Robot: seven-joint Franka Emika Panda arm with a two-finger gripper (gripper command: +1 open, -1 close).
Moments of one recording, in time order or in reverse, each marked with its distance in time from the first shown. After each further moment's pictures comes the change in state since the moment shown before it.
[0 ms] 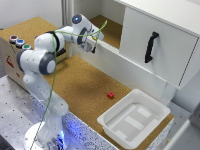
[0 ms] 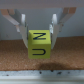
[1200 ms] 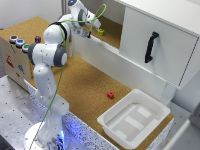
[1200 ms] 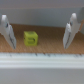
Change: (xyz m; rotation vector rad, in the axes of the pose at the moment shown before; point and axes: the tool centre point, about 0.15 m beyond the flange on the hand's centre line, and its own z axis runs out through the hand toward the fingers) arm -0.059 -0.022 -0.071 -0.324 -0.187 0.110
